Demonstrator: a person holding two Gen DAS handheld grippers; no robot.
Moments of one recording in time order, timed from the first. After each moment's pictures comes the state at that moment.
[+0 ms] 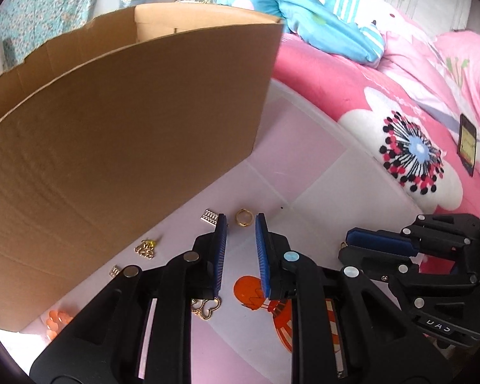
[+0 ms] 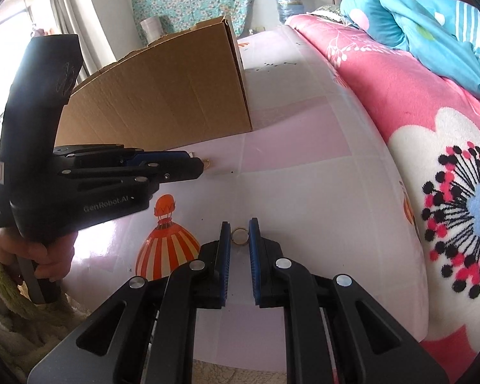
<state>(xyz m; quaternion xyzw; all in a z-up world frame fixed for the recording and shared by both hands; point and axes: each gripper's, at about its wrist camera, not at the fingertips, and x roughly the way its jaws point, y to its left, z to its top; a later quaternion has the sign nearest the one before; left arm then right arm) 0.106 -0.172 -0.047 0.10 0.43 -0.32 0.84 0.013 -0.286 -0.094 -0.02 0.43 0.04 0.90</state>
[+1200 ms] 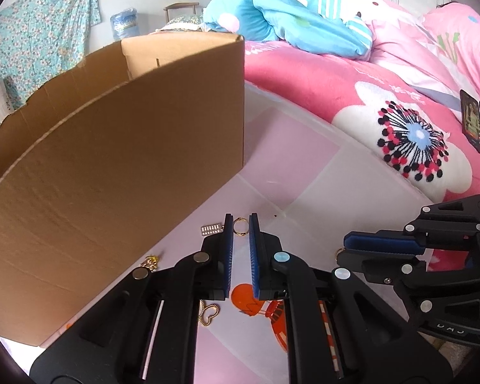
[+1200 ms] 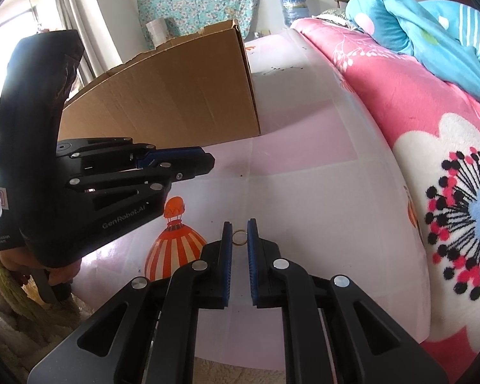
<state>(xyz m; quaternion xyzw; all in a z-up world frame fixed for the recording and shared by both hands) 0.093 -0.177 -0.037 0.15 0.38 -0.31 0.86 0.014 -0.285 -0.091 -0.03 0.42 0.06 0.91</state>
